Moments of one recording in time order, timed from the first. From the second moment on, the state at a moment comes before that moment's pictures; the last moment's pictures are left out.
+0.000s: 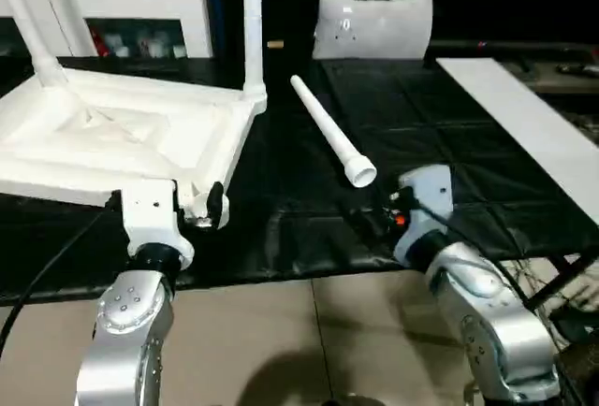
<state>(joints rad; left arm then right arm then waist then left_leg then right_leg) 0.02 0.06 0.10 -0.42 -0.02 0.45 -0.09 -0.10 -0.13 0.09 -0.31 0.19 0.52 0.29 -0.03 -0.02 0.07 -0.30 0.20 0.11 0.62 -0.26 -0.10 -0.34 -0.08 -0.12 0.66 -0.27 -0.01</state>
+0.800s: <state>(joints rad) -0.01 0.06 0.04 -0.39 -0.05 0.45 -0.11 -0.15 -0.20 0.09 -0.17 0.13 0.42 0.31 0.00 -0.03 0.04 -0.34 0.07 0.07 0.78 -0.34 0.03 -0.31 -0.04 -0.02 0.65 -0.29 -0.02</state>
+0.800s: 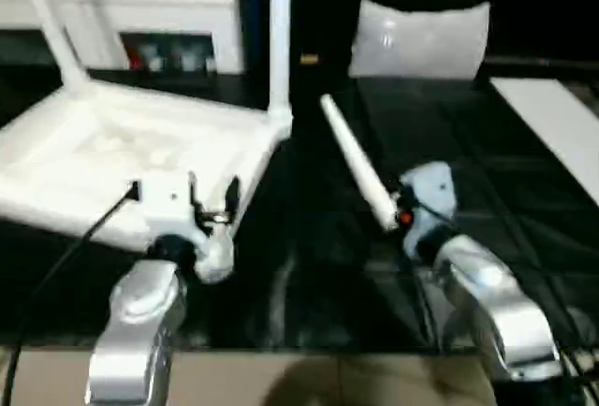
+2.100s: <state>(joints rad) -0.06 0.43 -0.14 -0.52 -0.23 0.70 -0.59 -0.83 -0.26 0.04 0.69 0.13 0.95 0.39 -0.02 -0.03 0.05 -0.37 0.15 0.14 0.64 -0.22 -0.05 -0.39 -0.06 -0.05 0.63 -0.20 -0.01</state>
